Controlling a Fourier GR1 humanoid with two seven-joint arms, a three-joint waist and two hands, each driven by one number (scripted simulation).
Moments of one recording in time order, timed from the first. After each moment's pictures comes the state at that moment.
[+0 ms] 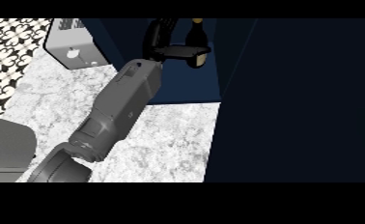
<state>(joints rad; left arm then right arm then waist) -1.14 0.00 -0.10 -0.28 0.52 0.11 -0.58 0.39 -0.59 0.60 -2.52 -0.02 -0.46 0.00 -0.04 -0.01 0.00</state>
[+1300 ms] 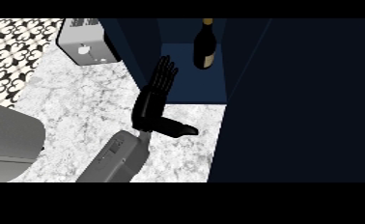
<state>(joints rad) -0.42 0.04 -0.43 -1.10 0.59 0.13 -0.45 0.43 -0.63 0.57 -2.52 -0.02 -0.48 -0.01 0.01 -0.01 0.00</state>
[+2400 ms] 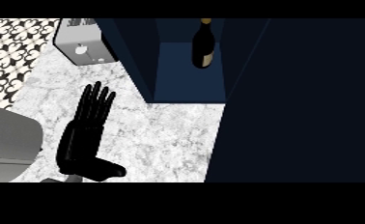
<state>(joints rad) 0.00 0.32 -0.32 -1.51 0.67 -0.03 -0.48 0.40 -0.79 0.69 -2.51 -0.03 -0.22 -0.05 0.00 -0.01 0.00</state>
